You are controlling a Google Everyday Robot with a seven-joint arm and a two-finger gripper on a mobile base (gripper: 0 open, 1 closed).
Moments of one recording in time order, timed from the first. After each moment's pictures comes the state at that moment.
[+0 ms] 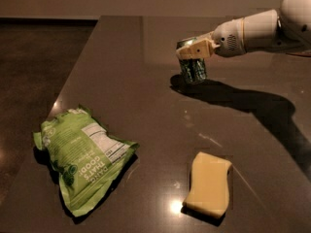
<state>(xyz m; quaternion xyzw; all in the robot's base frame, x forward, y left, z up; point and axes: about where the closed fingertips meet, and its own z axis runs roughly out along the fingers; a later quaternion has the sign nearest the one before) 0.650 -0.108 0.934 -0.38 0.75 0.33 0.42</state>
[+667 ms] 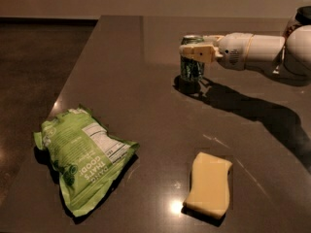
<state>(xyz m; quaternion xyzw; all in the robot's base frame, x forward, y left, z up) 0.652 -0.122 0.939 -0.31 0.70 0.33 0.55</state>
